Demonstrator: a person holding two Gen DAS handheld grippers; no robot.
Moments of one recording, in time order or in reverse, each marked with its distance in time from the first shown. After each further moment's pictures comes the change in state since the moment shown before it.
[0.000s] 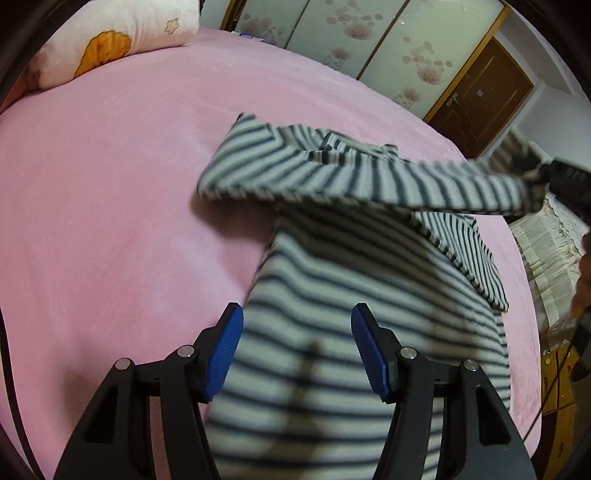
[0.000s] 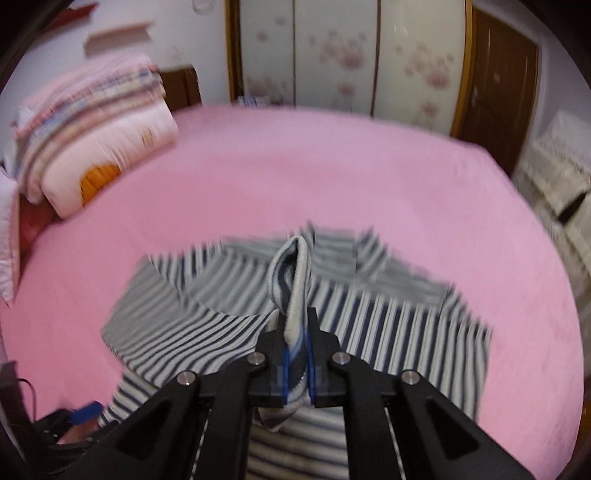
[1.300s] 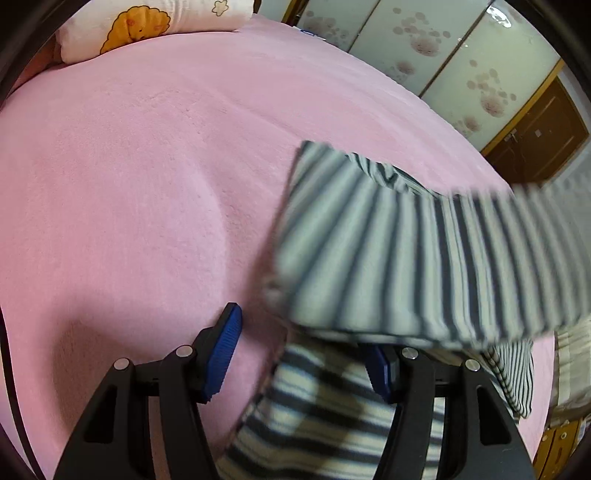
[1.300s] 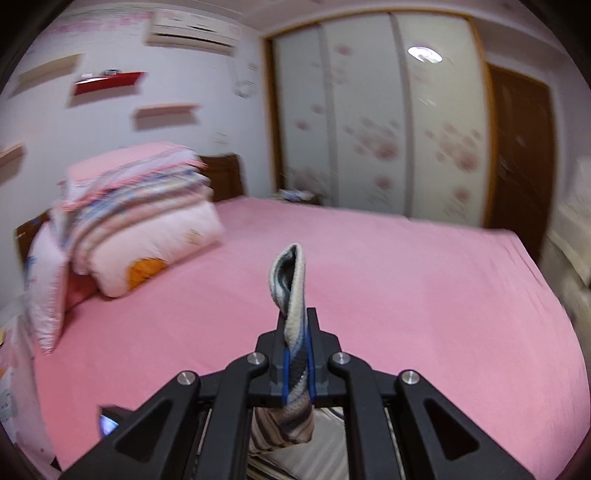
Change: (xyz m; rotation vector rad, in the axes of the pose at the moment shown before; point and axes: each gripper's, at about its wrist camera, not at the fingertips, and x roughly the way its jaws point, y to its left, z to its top) left arm 0.098 0.003 0.081 -0.203 -0.002 0.154; right arm -0.019 -0.049 0.086 0.040 -0.241 0.117
